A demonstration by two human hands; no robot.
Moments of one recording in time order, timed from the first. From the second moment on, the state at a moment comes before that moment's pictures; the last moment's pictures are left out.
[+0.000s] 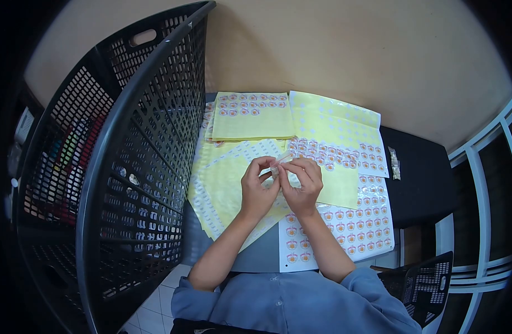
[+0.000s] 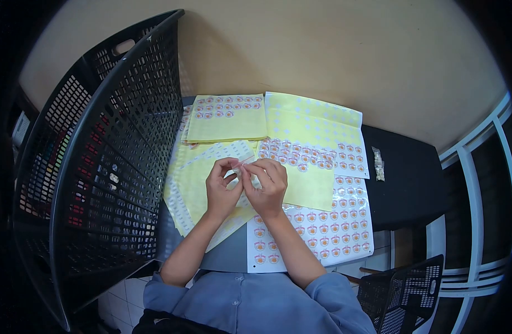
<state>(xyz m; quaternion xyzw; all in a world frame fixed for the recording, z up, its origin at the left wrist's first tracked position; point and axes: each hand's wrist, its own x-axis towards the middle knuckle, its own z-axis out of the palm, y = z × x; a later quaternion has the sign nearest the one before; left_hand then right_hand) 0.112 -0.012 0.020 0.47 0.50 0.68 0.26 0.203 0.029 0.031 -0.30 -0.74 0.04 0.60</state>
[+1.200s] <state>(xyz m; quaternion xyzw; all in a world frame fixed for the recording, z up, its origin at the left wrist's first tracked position) 0.098 -0.010 0.019 0.43 0.45 0.71 0.34 0.202 0.029 0.025 -0.34 -0.61 0.43 0.57</state>
